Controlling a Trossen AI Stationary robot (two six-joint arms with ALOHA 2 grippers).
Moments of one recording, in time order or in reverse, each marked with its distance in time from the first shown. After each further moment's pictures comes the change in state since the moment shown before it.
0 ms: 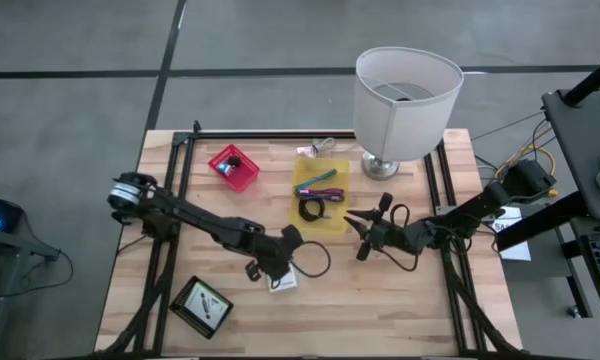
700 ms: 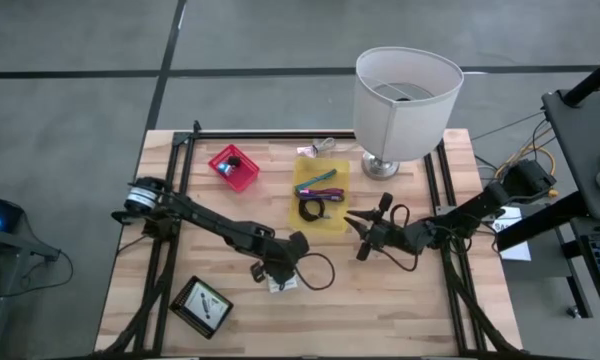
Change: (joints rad) left arm 0.021 0.136 0.029 0.050 0.075 0.093; right arm 0.000 0.000 -0.003 -0.004 0.000 -0.002
